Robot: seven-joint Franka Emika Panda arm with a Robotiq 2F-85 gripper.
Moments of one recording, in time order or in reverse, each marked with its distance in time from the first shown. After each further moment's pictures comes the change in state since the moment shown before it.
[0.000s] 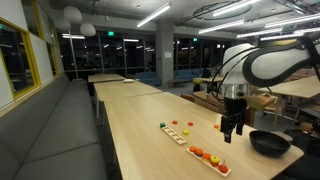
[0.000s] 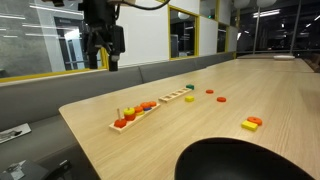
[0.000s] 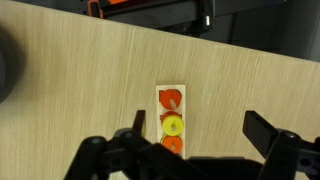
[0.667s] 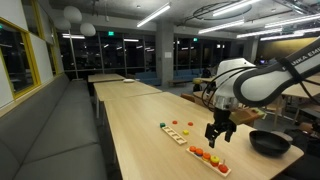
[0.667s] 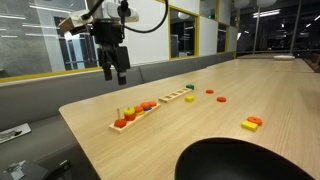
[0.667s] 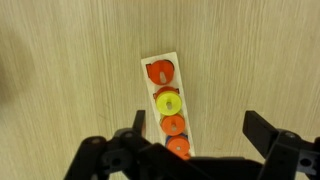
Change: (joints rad) arm -0.032 0.146 0.070 -0.039 0.009 0.298 0.200
